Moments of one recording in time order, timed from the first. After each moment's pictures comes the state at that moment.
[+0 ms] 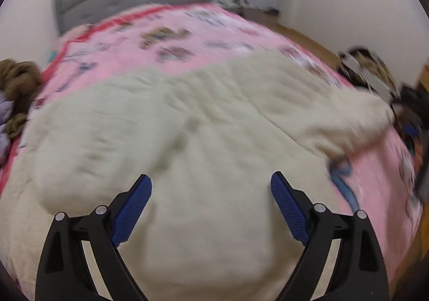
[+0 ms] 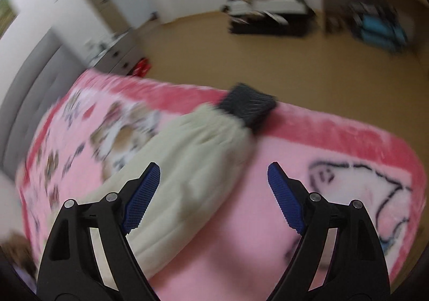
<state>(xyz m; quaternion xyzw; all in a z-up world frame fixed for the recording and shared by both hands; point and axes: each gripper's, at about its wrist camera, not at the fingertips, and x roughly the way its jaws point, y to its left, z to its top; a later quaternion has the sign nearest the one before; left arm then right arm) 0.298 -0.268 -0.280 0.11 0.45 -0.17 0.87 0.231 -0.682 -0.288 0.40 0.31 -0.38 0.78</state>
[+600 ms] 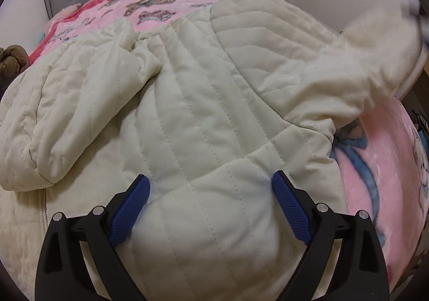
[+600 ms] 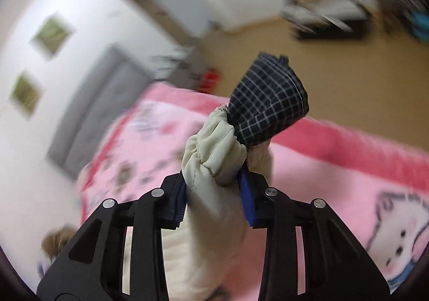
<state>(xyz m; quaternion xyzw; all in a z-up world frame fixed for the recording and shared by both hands) 0.296 -0.286 -0.334 0.11 0.49 -0.17 0.85 0.263 -0.648 -0.183 0.40 0.21 -0.18 0.87</state>
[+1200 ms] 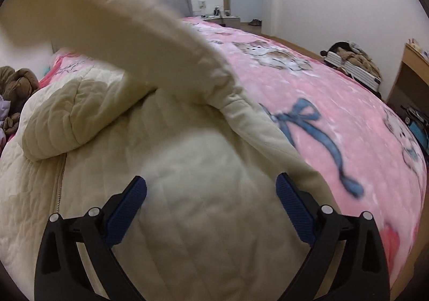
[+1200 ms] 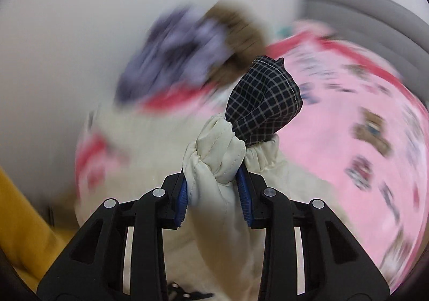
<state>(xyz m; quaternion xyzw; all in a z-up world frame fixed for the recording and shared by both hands) 0.198 -0.273 -0.318 0.12 0.38 -0.20 0.90 0.398 -0.169 -0.097 -0.16 0.38 0.45 0.79</state>
